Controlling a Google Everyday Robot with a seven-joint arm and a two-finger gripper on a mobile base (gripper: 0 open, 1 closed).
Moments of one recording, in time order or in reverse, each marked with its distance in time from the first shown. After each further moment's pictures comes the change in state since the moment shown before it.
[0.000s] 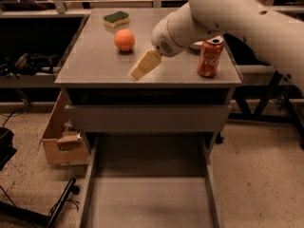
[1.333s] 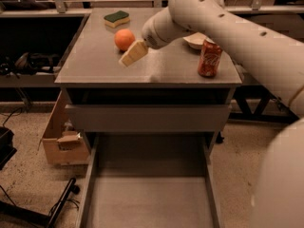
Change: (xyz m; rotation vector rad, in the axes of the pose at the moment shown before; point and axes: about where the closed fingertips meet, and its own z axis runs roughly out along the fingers) arm -0.006 -0.062 0.076 0.068 -0.017 0.115
